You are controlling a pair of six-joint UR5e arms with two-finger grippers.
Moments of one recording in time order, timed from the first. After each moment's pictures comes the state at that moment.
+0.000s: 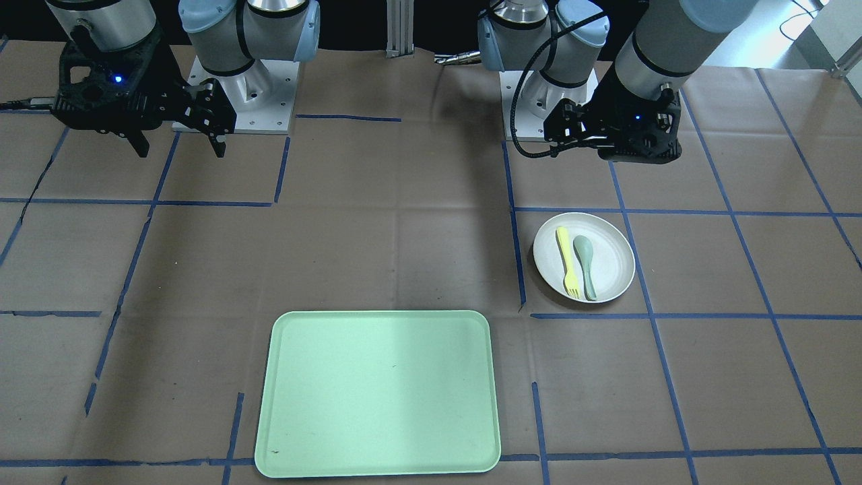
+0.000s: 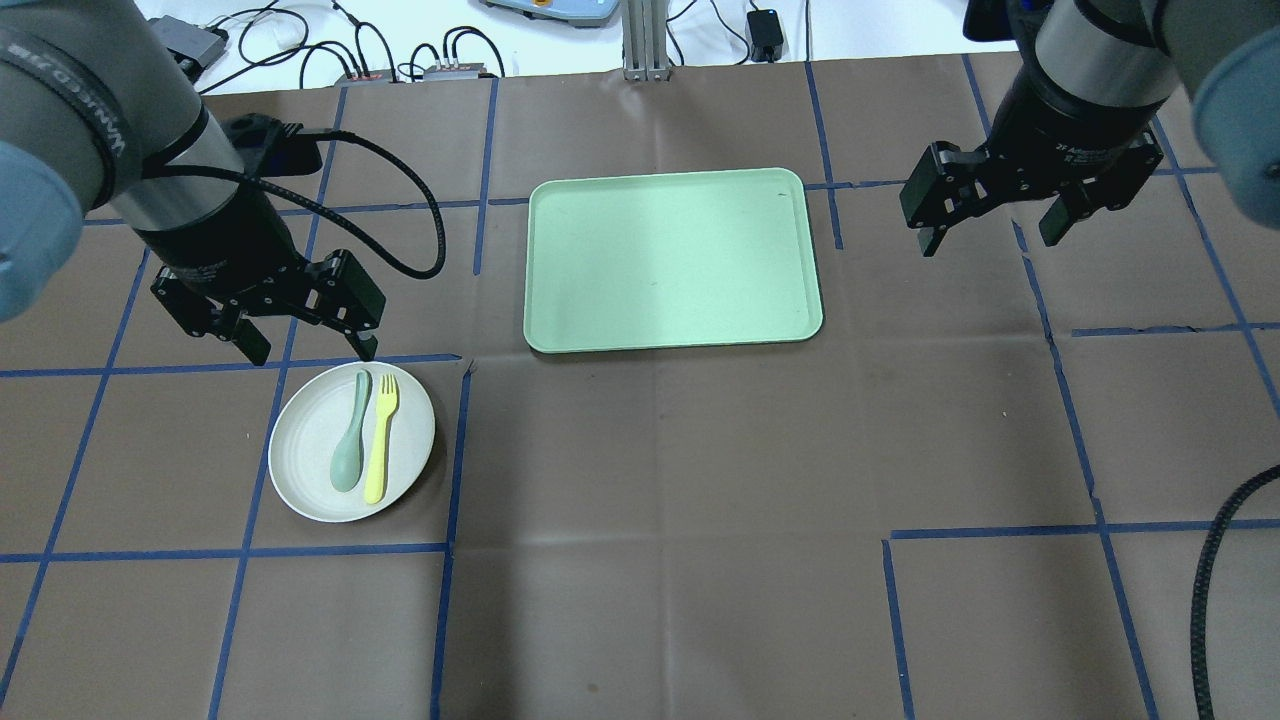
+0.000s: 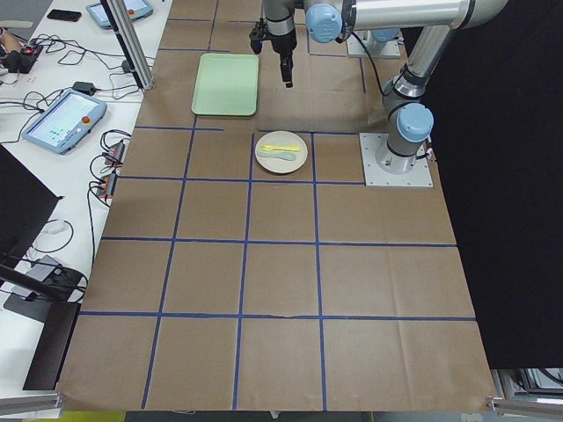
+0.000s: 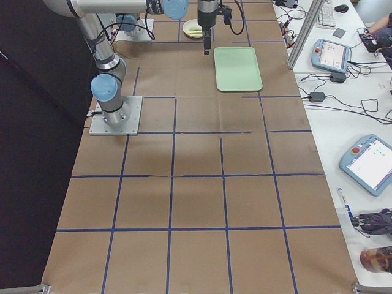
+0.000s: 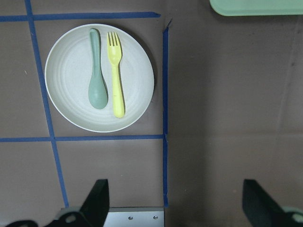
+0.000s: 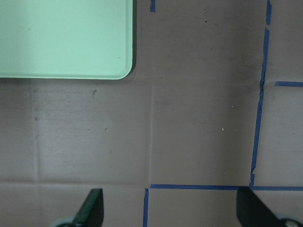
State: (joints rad) left arm -1.46 -1.50 -1.73 -1.68 1.55 0.16; right arm 1.54 -1.64 1.61 -1.56 -1.59 -0.07
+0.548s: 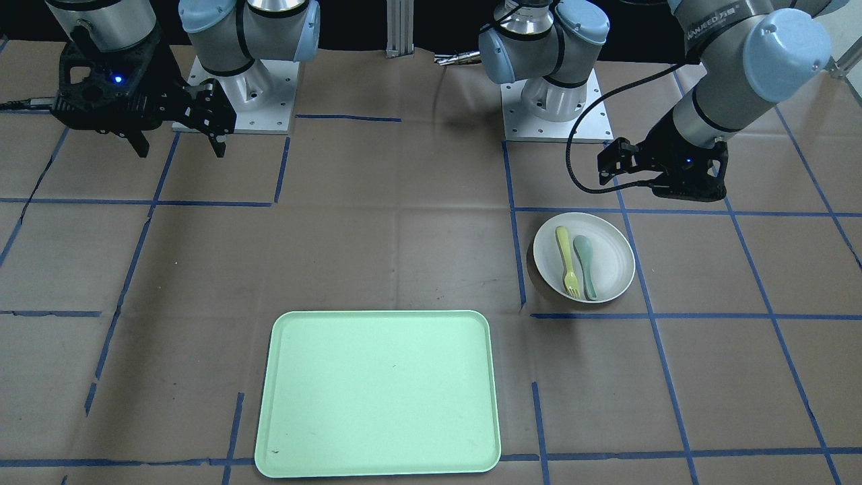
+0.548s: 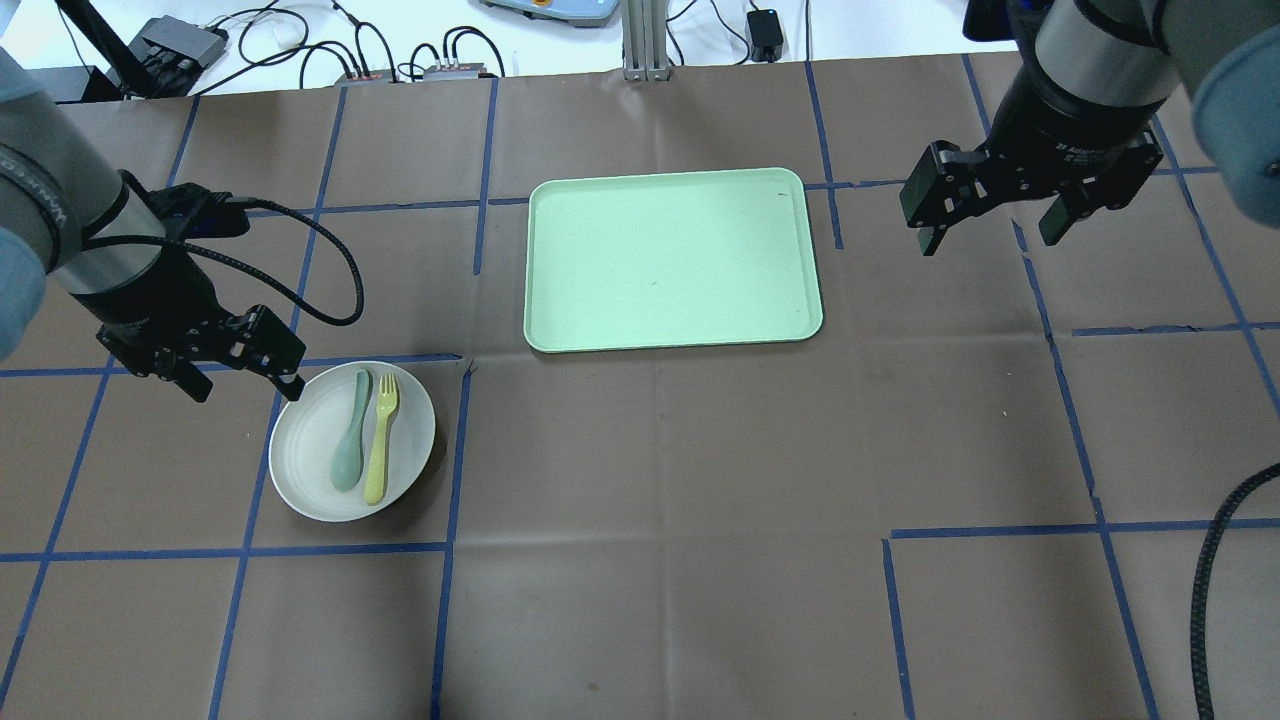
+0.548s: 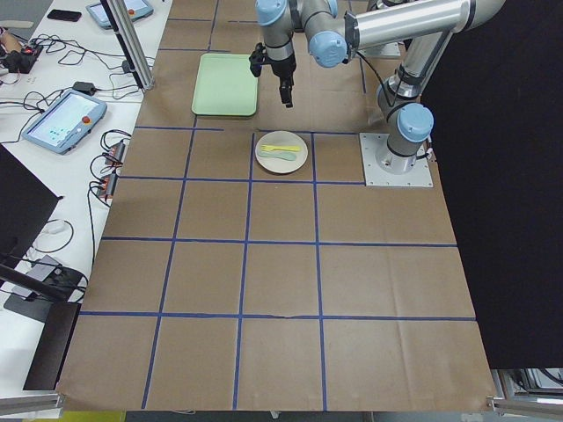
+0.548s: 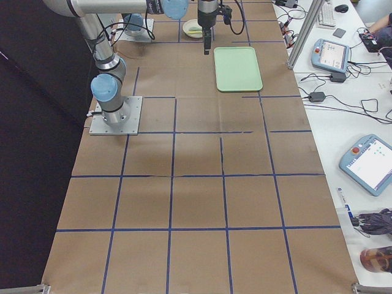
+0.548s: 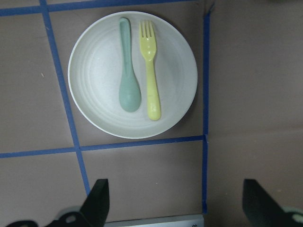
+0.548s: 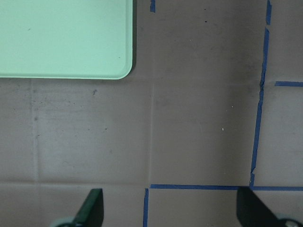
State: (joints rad) left arm -1.23 -1.51 -1.92 -1.49 1.60 0.40; right arm 1.54 -1.64 1.61 -1.56 -1.59 -0.07
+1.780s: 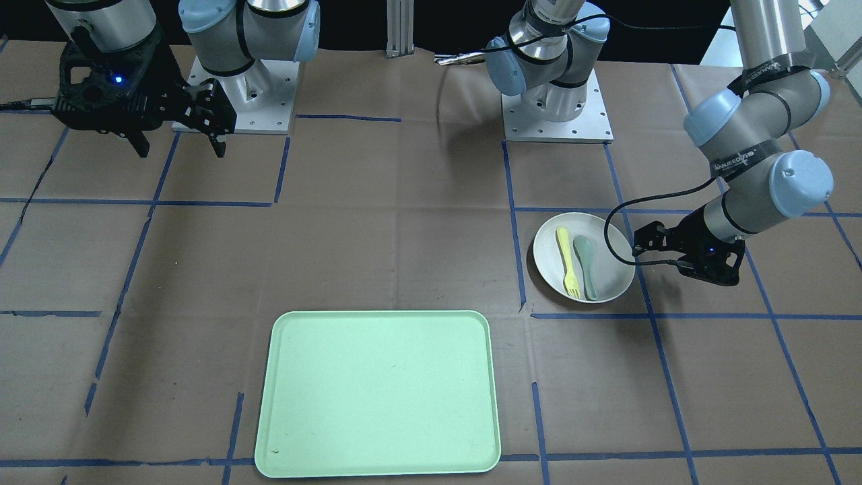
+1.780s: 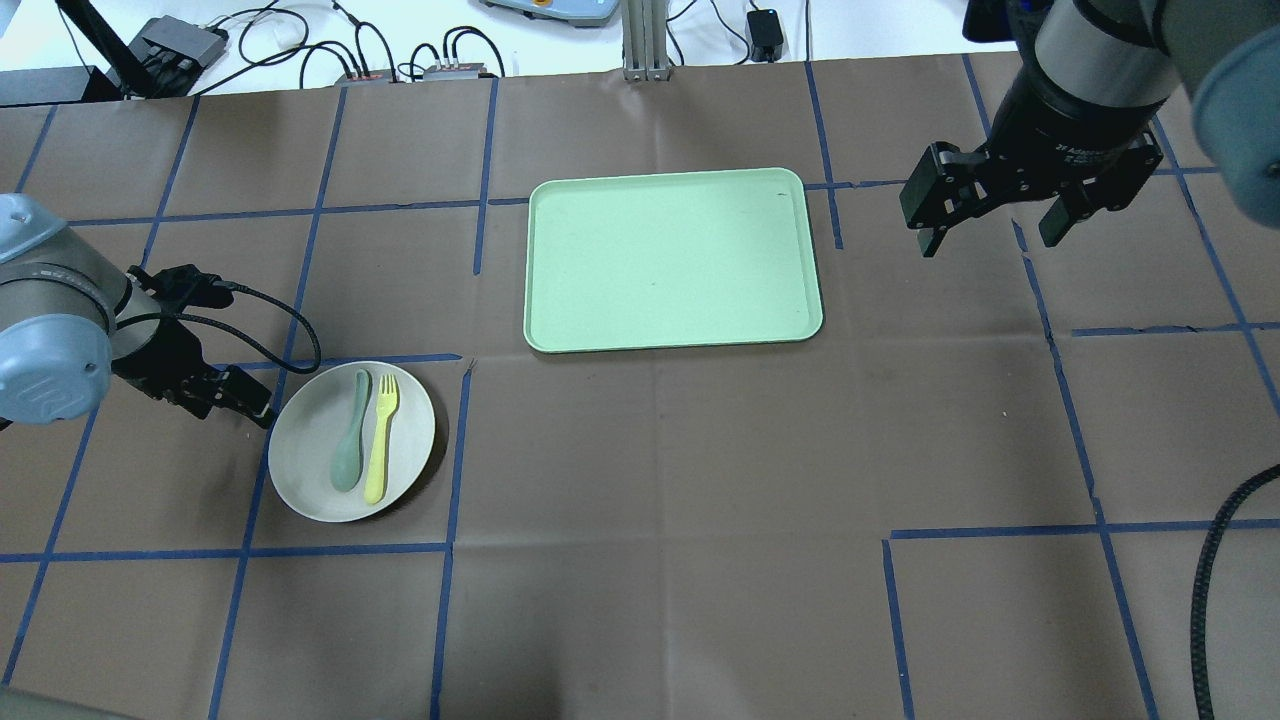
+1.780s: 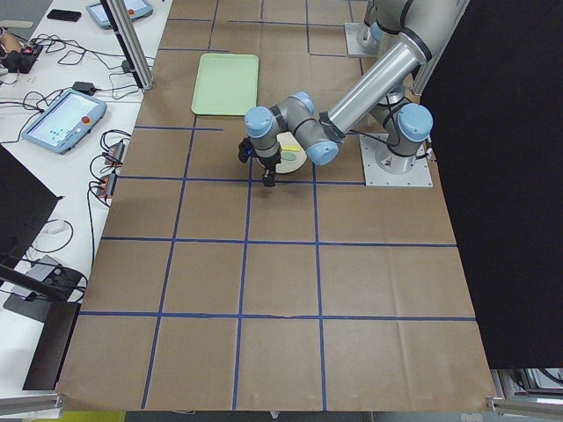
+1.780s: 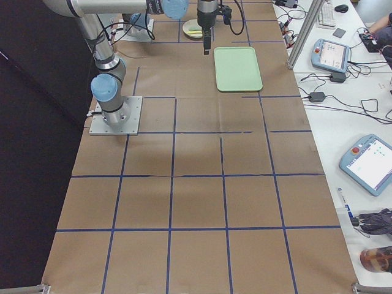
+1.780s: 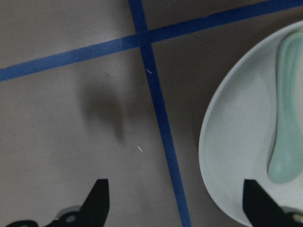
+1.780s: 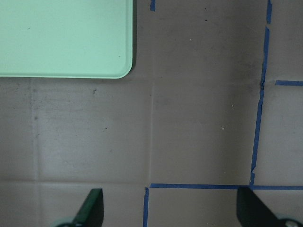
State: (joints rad) left arm -1.04 -1.82 -2.02 -1.07 1.55 0.76; right arm 1.54 -1.64 1.61 -1.56 -1.59 -0.07
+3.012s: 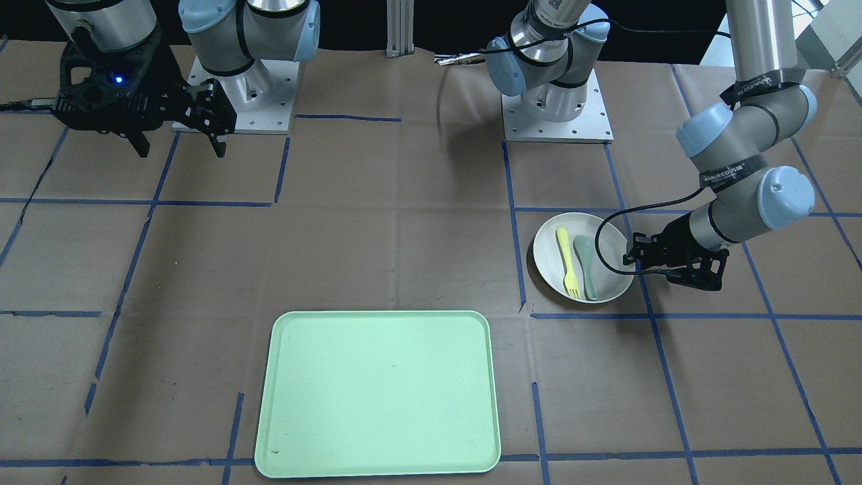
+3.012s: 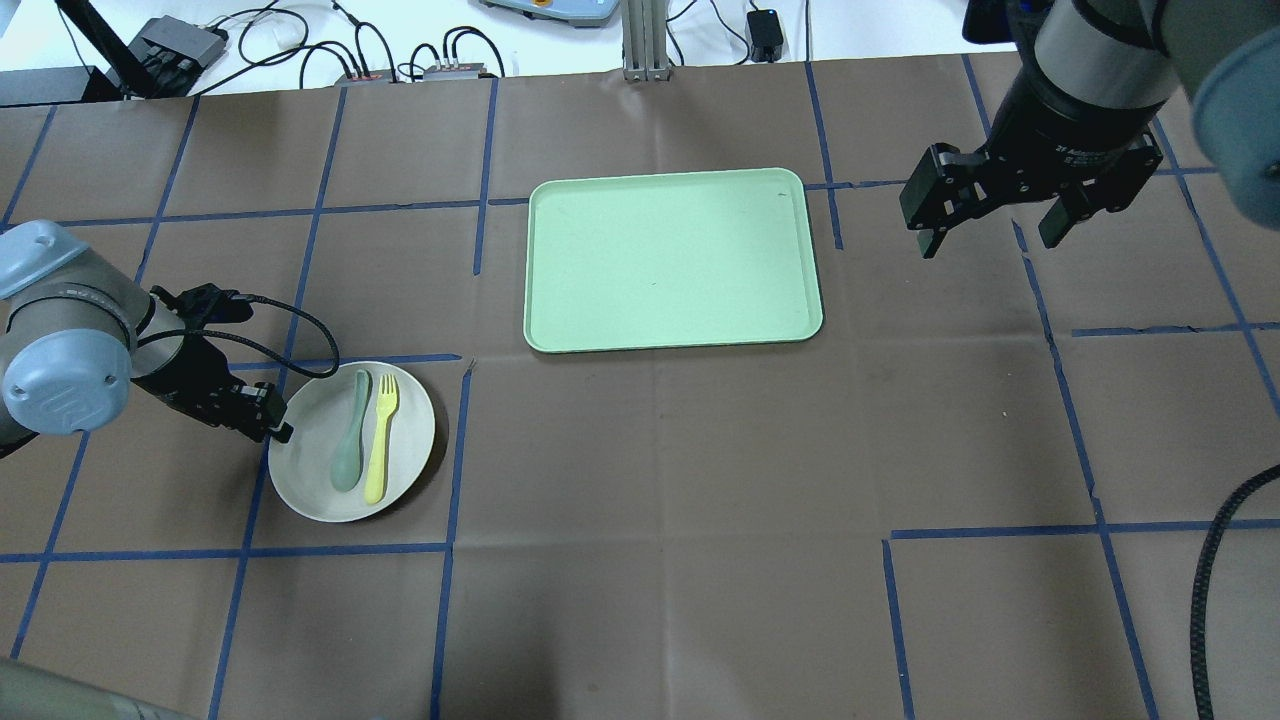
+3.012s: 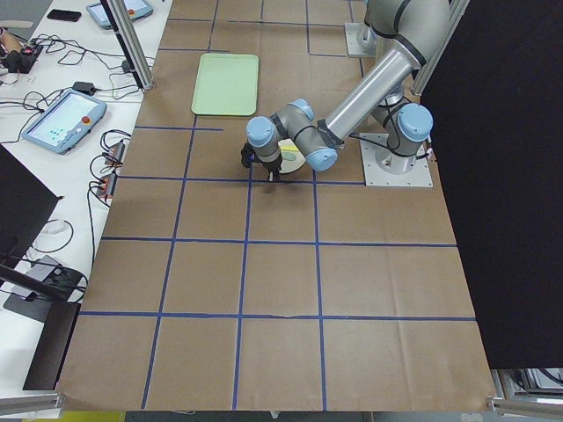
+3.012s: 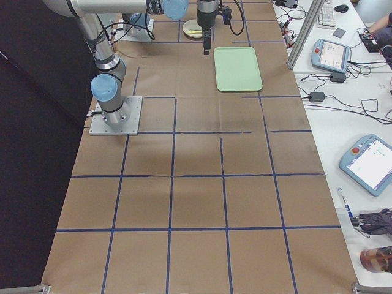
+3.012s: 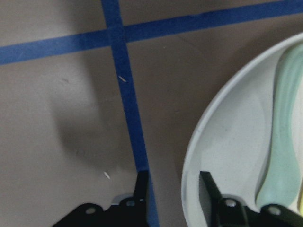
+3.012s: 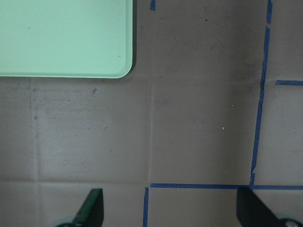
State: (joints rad) left arm -1.04 -1.86 -2.04 -1.07 1.50 0.68; right arm 1.54 -1.64 1.61 -1.56 -1.59 -0.07
